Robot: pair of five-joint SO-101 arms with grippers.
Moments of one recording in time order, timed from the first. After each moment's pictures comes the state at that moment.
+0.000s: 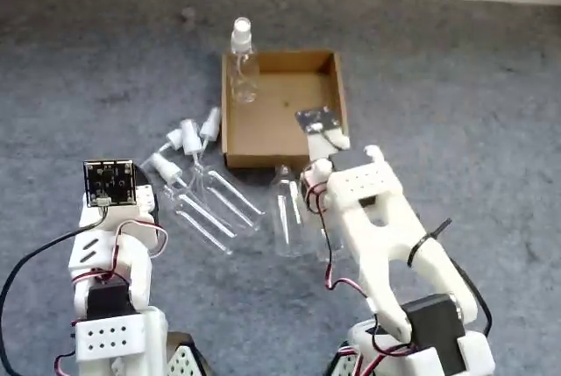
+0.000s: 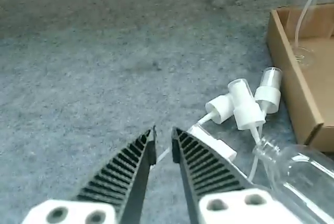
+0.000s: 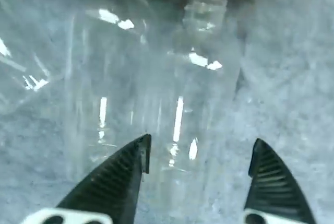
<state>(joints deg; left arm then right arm) -15.6 -91.1 93.2 30.3 -1.7 -21.9 -12.4 38.1 65.5 1.7</state>
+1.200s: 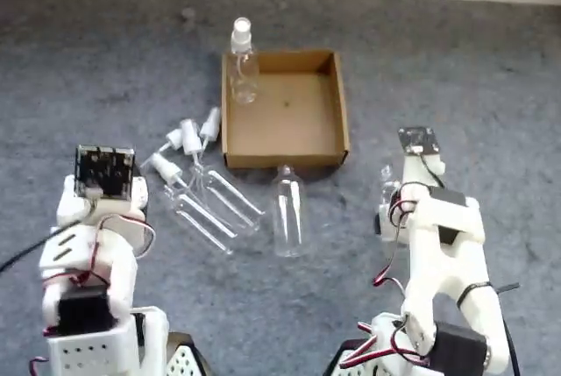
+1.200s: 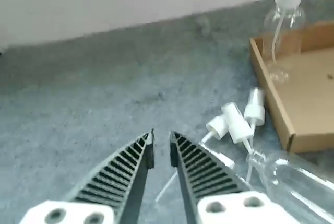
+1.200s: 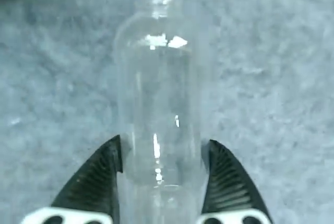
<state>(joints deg) -14.0 -80.7 62.9 54.0 -10.5 10.1 -16.0 57.8 44.9 19.2</state>
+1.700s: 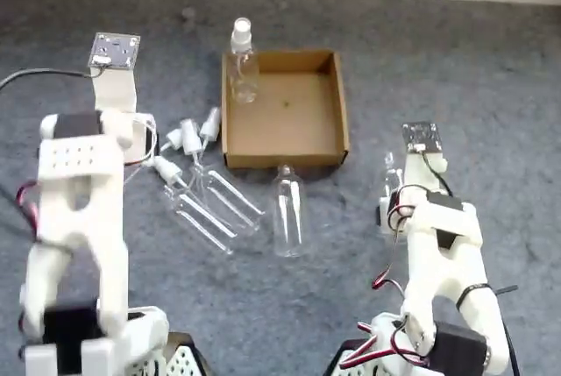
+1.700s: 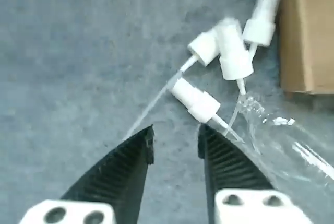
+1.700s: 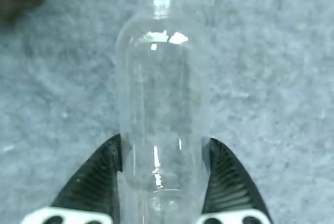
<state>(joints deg) -13.8 -13.7 20.8 69.5 -1.8 10.0 -16.1 59.6 39.1 18.7</state>
